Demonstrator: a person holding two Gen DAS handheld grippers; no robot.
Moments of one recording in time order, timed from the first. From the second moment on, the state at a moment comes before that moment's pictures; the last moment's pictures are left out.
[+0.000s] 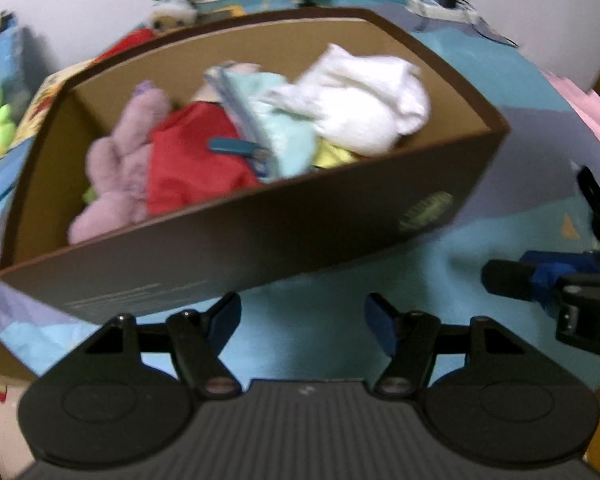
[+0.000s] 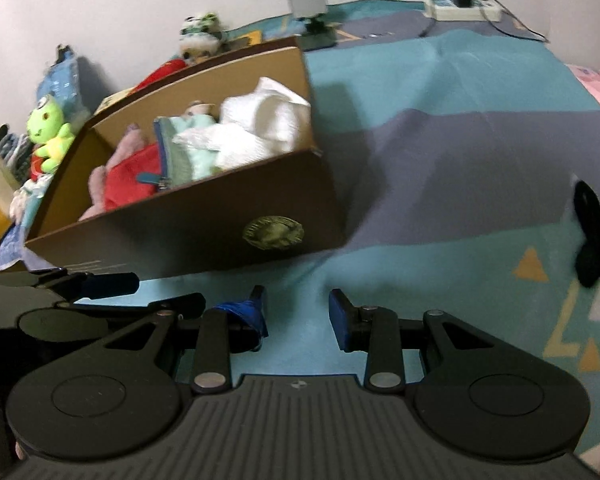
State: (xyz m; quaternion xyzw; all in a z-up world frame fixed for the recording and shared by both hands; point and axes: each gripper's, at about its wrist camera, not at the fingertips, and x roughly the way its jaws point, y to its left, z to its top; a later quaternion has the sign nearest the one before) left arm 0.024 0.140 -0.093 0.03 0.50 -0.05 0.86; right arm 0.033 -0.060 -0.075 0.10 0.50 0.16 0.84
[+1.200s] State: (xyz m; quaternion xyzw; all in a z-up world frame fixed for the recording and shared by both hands) left arm 0.082 -0.136 -0.114 0.02 0.44 -0.34 0.83; right arm 0.109 -0.311 -0.113 0.20 0.51 0.06 0.83
